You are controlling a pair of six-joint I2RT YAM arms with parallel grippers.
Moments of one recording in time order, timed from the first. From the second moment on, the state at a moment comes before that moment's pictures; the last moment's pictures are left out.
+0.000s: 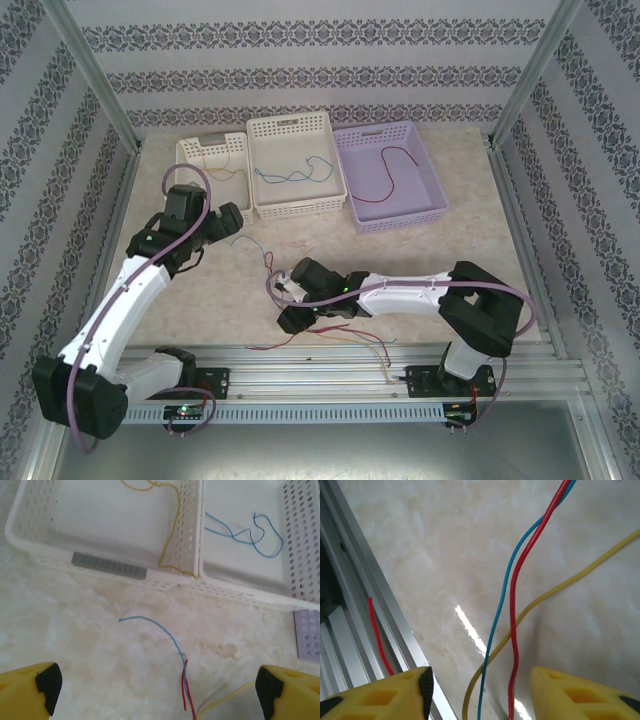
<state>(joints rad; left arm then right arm) -0.23 1.08 0.98 -0.70 -0.10 -0.62 1.08 1.67 0.88 -0.16 -0.28 0.32</state>
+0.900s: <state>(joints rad) -0.31 0.96 0.80 -0.71 -0.14 -0.65 1.10 1.75 0.97 -0.21 -0.19 0.31</state>
